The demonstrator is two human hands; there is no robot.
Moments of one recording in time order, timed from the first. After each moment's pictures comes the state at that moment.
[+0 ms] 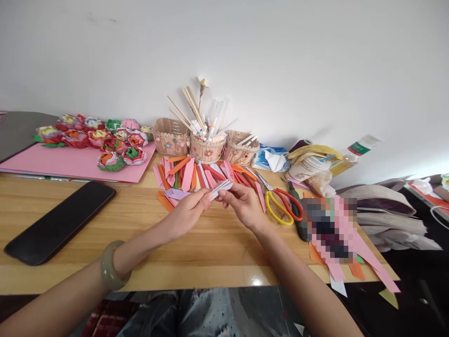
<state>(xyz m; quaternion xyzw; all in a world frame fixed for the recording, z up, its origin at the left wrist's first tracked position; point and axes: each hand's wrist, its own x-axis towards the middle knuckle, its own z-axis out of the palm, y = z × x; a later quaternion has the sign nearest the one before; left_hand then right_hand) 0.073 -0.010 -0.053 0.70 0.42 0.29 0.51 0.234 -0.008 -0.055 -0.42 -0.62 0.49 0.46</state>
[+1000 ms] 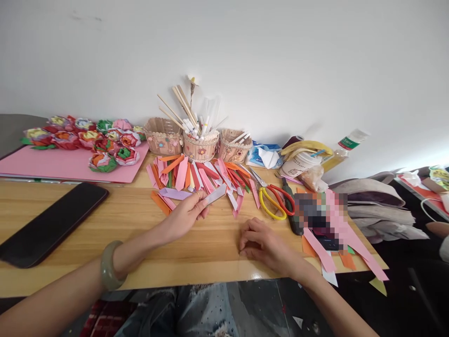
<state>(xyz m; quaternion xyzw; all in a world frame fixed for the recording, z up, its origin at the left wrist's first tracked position) 0.080 -0.012 -0.079 0.68 0.37 0.28 0.57 0.310 -0.091 -0.060 -0.47 -0.82 0.30 0.11</state>
